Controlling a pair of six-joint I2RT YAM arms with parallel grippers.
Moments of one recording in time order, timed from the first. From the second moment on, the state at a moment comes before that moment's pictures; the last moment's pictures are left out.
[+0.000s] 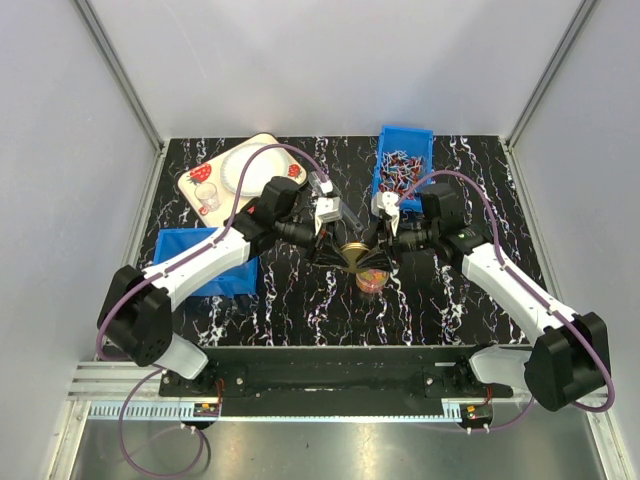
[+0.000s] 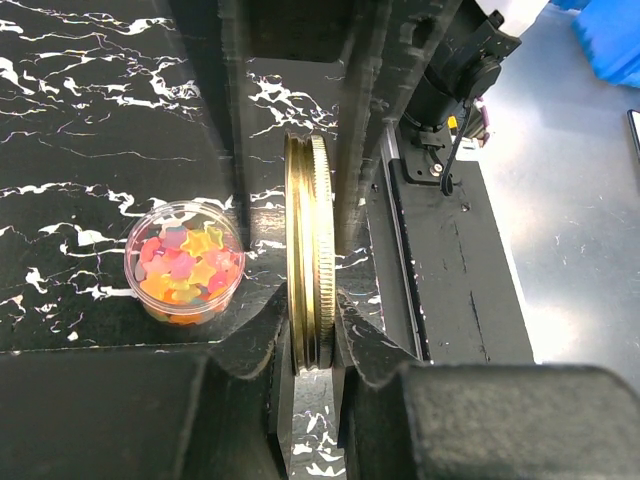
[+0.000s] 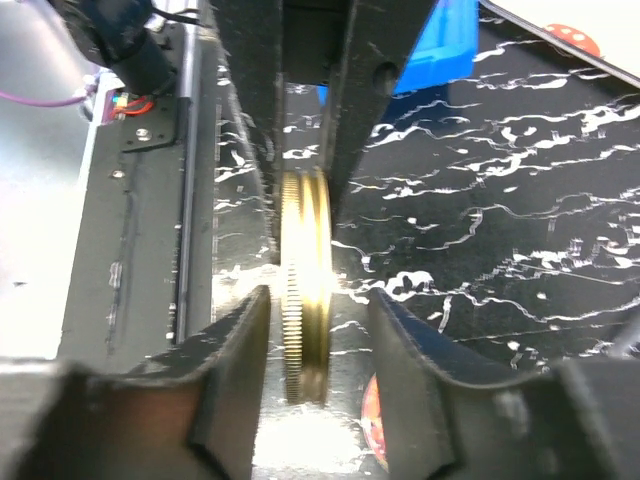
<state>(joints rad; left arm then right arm) -0.63 1.49 1.09 -0.19 1.07 0.23 0.40 1.24 0.93 -0.31 -1.05 -0.42</state>
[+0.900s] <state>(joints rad) -0.62 1.59 1.13 -0.07 1.08 -0.05 0.51 1.03 0.95 -0.36 -0.53 -0.66</state>
